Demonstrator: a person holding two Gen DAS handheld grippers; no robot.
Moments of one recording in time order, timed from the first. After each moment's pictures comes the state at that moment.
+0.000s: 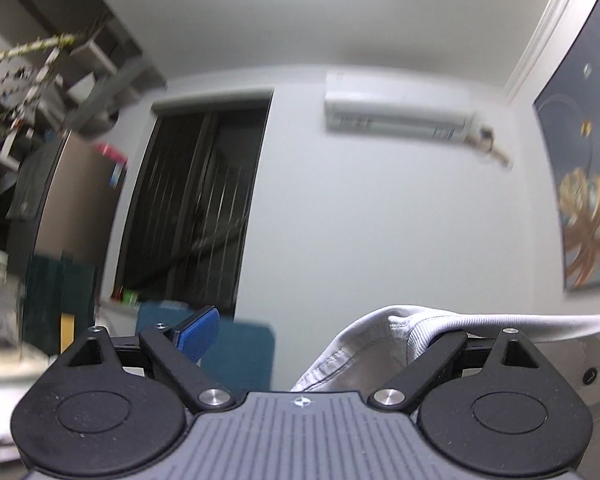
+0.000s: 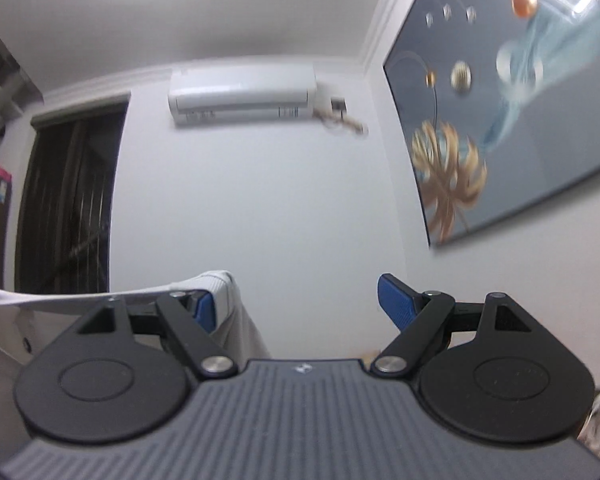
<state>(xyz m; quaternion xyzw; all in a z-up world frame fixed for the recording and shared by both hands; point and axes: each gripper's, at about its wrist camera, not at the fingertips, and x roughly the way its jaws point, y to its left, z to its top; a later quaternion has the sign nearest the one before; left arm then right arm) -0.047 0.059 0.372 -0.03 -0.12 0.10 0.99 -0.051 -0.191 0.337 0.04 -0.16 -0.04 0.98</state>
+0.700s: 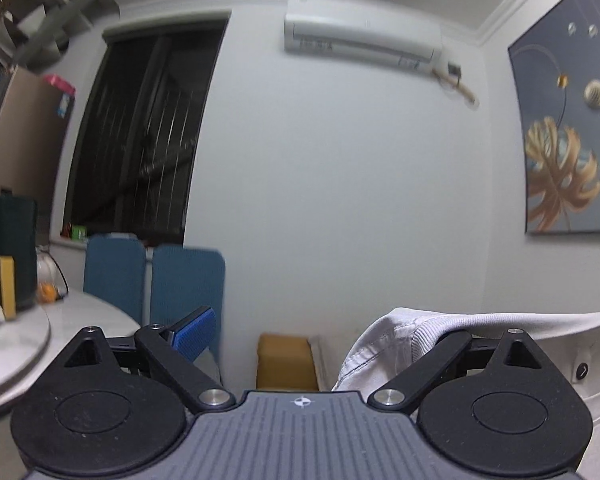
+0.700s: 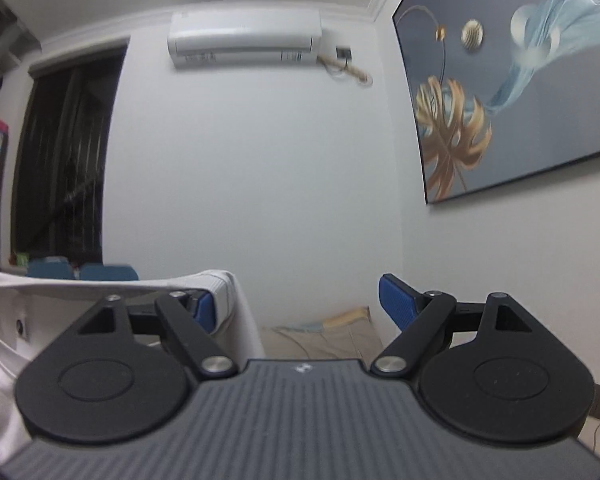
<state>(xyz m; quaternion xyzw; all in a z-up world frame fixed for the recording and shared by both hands) 0.077 0.067 0.312 -0.04 0.03 0.03 1.00 0.027 -0.207 0.287 0.01 -0.04 -0.05 1.00</state>
